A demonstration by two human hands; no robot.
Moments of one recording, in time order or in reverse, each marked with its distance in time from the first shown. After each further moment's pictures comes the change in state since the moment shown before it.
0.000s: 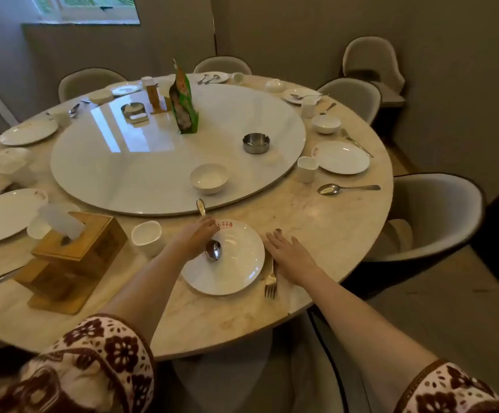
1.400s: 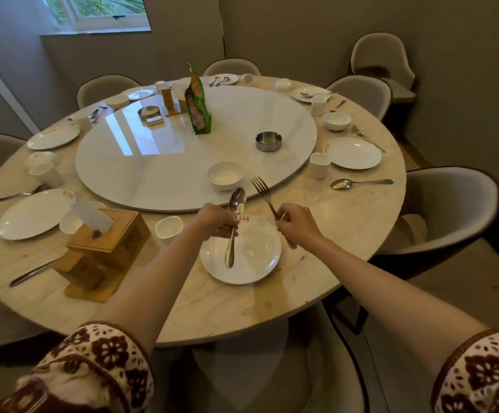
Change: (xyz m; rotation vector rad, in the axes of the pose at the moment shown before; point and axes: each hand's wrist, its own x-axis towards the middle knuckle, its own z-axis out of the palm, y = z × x) left_hand -0.010 0.014 -0.056 -1.420 -0.021 -0.698; right_hand 0.014 -0.022 -0.060 0.797 0.401 0.226
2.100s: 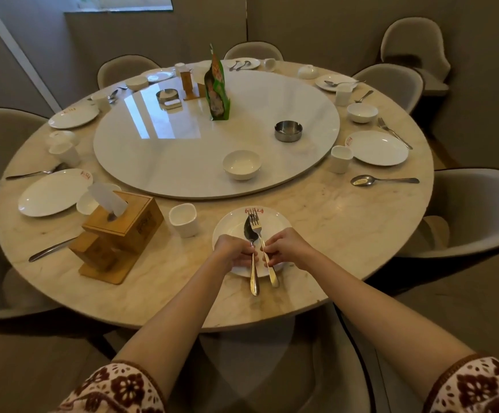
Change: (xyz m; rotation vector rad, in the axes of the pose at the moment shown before) left_hand -0.022 -0.065 0.042 -0.332 0.073 -0.264; right_hand -0.016 -0.006 0.058 0.501 -0.430 0.465
